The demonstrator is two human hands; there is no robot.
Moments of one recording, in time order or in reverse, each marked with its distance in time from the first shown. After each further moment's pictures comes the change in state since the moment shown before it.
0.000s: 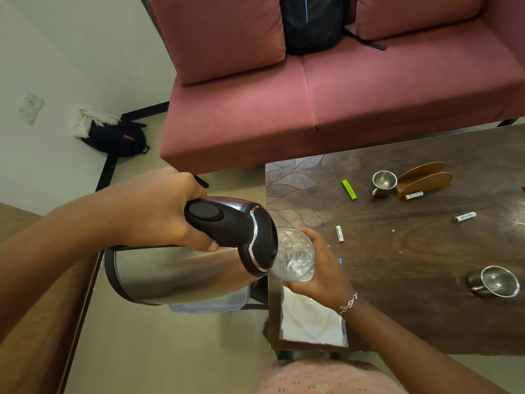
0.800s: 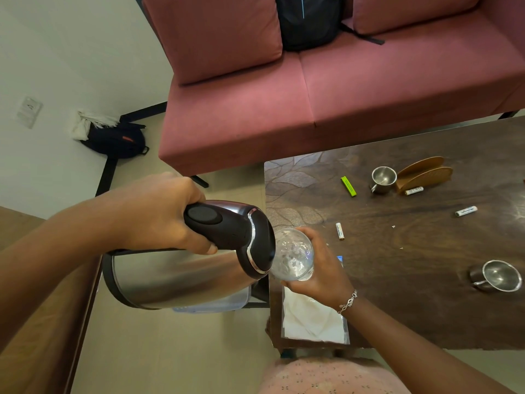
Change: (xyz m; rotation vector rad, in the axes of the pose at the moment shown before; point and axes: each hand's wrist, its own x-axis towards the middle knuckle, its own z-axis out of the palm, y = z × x) left_hand 0.004 0.003 0.002 0.033 -0.037 -0.024; right_hand 0.000 0.004 0.001 0.015 -0.004 -0.010
